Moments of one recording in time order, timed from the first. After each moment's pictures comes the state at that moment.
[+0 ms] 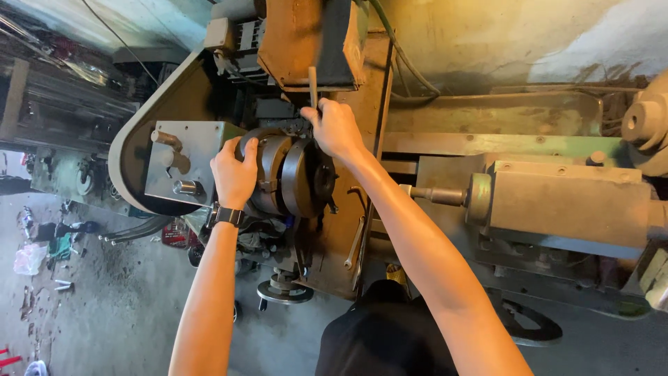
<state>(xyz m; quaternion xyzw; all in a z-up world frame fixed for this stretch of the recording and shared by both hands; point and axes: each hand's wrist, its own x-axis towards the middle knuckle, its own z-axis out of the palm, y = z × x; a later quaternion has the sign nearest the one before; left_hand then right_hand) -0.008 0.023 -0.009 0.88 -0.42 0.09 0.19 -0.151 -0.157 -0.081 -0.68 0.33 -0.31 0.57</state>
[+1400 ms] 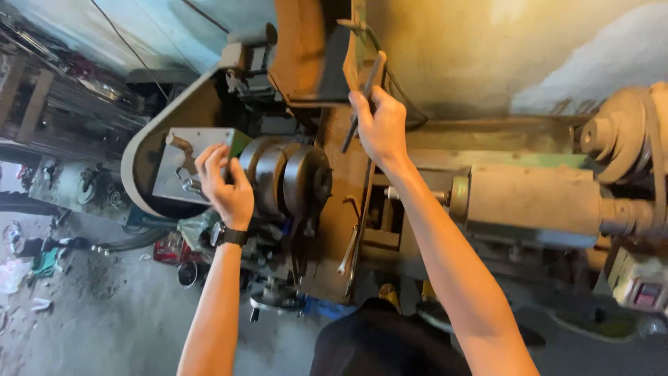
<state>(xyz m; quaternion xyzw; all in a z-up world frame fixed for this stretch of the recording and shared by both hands) -0.074 0.047 0.031 0.74 -0.50 0.25 0.37 -0.255 -0.182 -0.030 -0.58 0.31 -0.48 0.58</state>
